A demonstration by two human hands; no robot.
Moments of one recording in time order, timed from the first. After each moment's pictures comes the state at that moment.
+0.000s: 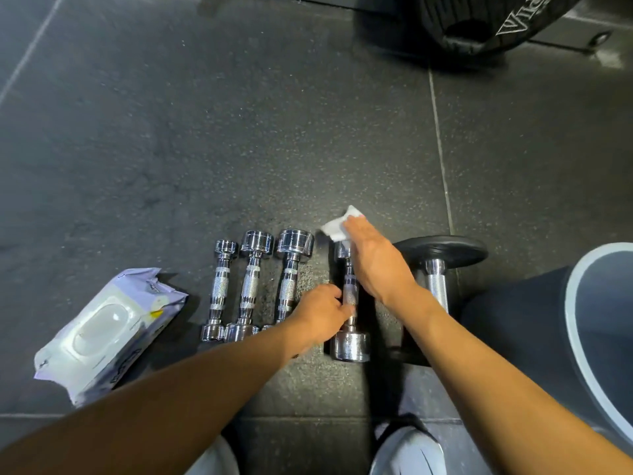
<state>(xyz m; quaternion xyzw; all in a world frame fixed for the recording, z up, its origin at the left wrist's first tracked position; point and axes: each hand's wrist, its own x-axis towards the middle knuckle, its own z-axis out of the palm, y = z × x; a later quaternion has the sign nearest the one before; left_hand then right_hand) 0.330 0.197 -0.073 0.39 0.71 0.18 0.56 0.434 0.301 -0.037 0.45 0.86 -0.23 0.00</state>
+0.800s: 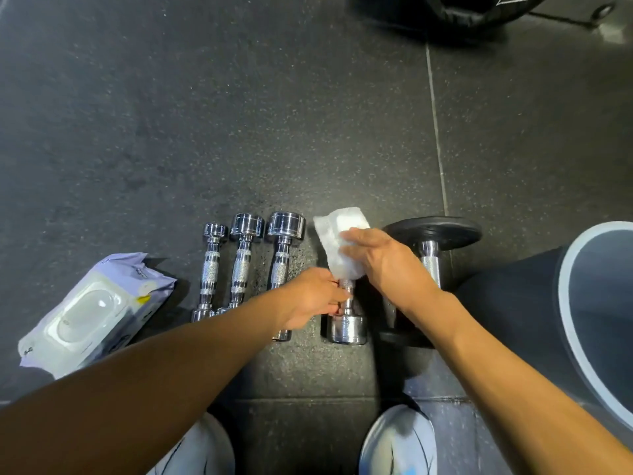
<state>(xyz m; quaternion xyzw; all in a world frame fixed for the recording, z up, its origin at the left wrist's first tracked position) 0.326 0.207 -0.084 0.17 0.60 0.24 0.75 0.489 0.299 -0.064 0.26 0.96 -0.04 0.03</state>
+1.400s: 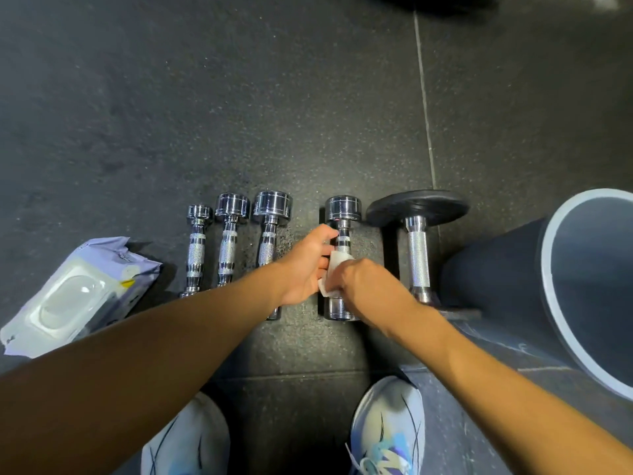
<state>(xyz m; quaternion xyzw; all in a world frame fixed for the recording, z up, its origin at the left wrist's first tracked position) 0.336 0.220 -0.066 0.06 0.54 0.29 0.78 0.484 0.239 -0.052 0.35 0.89 -0.25 0.16</state>
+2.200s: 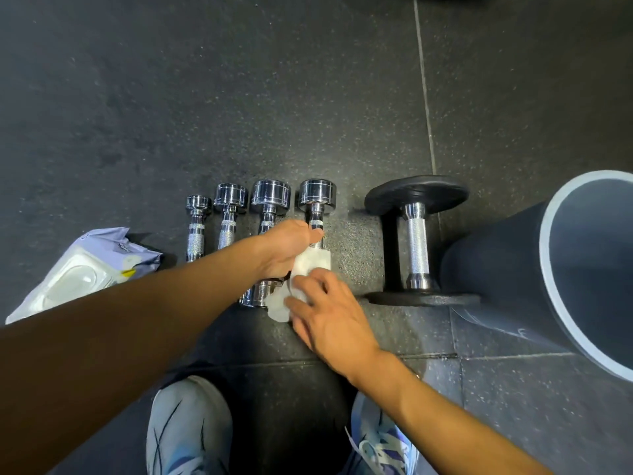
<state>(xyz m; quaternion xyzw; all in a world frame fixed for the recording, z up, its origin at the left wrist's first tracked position) 0.310 0.228 -0.066 0.19 0.65 0.23 0.70 0.471 0.148 -0.058 0.32 0.93 -0.17 -0.04</state>
